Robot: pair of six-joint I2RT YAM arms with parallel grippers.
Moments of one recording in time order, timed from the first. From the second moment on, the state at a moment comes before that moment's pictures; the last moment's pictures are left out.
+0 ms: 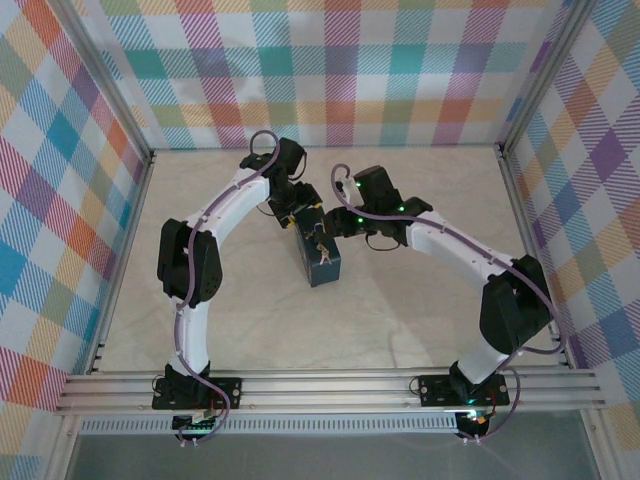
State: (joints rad) left arm -0.45 2.07 1.88 -1.01 0.19 -0.97; right arm 0.64 1.62 1.33 -0.48 -0.26 0.30
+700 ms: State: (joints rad) left arm -0.45 2.07 1.89 -1.02 0.21 -0.97; right arm 0.81 1.79 1.50 -0.70 0.07 0.25
